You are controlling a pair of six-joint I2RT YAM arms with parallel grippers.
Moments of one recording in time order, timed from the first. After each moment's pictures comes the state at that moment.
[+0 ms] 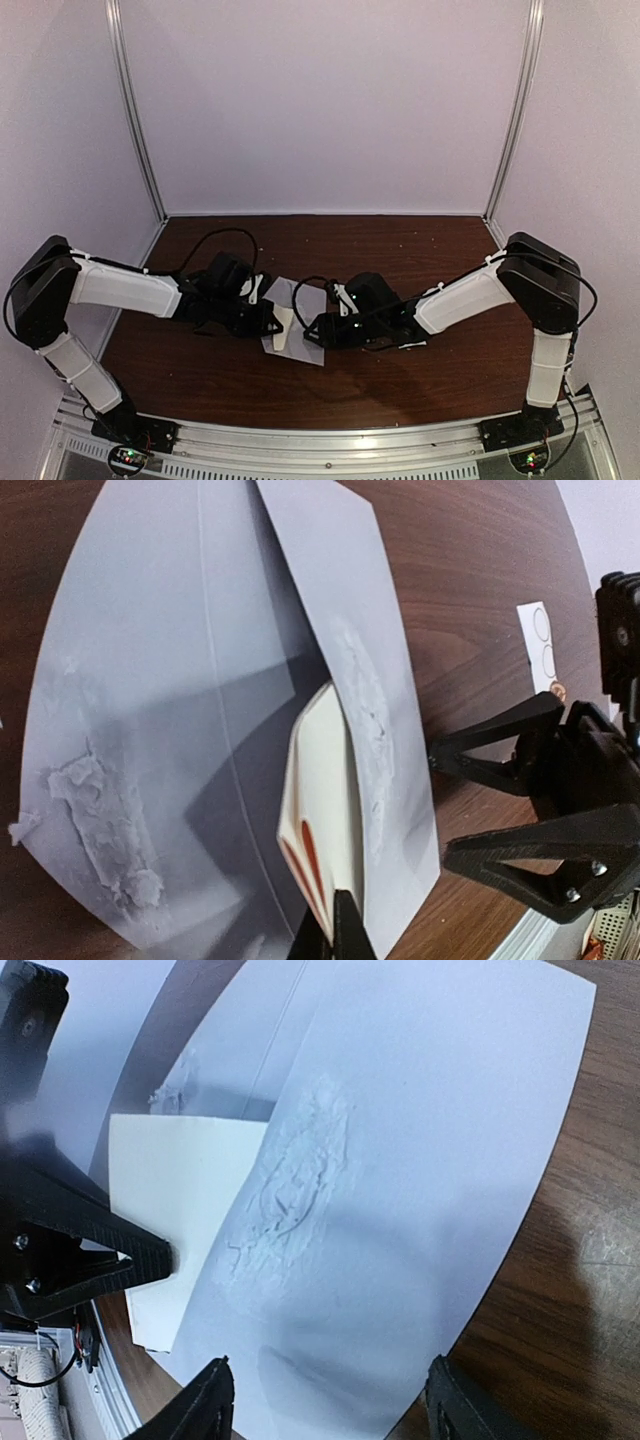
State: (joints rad) left arm -0.76 1.60 0.78 -0.04 0.27 -0.70; right arm 0.95 1.95 0.98 0.30 -0.22 0.77
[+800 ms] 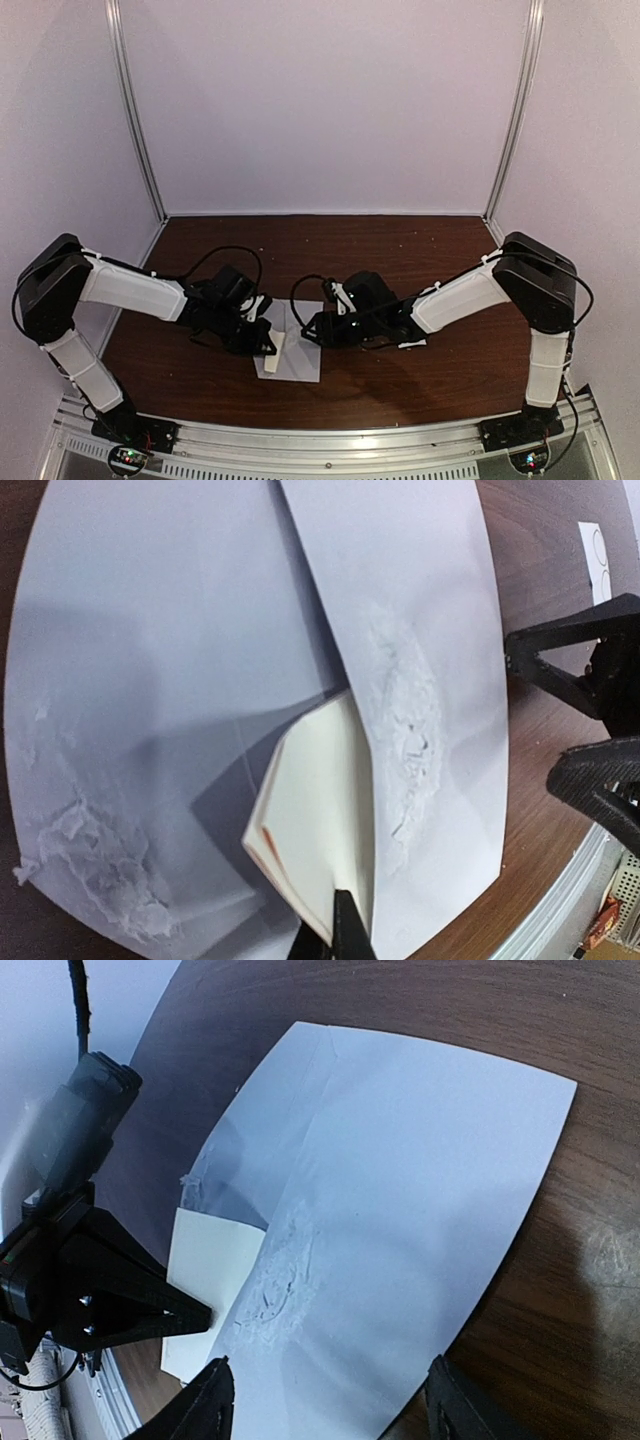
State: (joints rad) left arm -0.76 1.64 0.75 -0.17 0.33 -0.64; right arm 0.95 1.97 1.00 0.31 -0.23 0.77
